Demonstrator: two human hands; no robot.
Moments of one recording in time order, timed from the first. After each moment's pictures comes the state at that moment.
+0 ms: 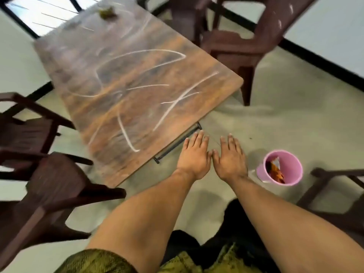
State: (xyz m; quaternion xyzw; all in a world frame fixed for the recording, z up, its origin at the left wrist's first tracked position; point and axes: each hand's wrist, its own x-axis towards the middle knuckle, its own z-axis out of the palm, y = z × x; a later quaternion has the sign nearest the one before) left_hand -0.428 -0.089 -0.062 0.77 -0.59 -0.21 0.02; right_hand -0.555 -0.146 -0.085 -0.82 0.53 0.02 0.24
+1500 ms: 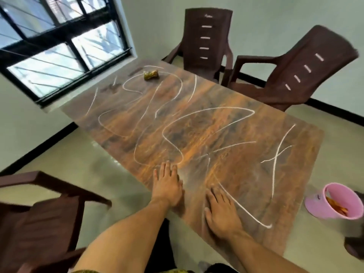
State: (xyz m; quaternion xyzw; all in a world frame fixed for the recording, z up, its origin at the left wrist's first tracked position) left_hand 0.161 -0.018 -0.051 0.78 -0.59 -0.19 -0.02; right_hand -0.057 -0.007 -0.085 -0.83 0.52 0.06 0.19
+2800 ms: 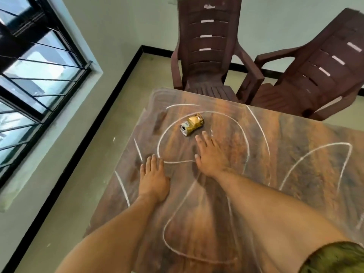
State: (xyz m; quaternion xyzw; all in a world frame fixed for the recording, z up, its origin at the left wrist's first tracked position) left_hand 0.703 -0.448 -0.082 0.67 -0.72 -0.19 -0.06; right_hand 0.489 -0.499 -0.055 -0.73 0.66 0.00 0.18
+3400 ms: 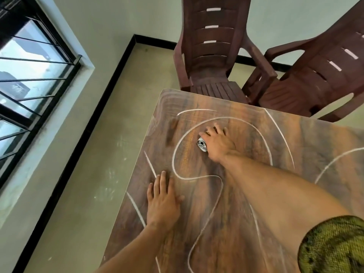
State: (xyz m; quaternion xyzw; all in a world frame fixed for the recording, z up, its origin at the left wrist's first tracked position) left_hand 0.751 -0.459 -0.118 0.64 -0.73 -0.22 -0.04; right_hand 0.529 -0.616 -0.073 -0.74 0.65 0.17 0.10
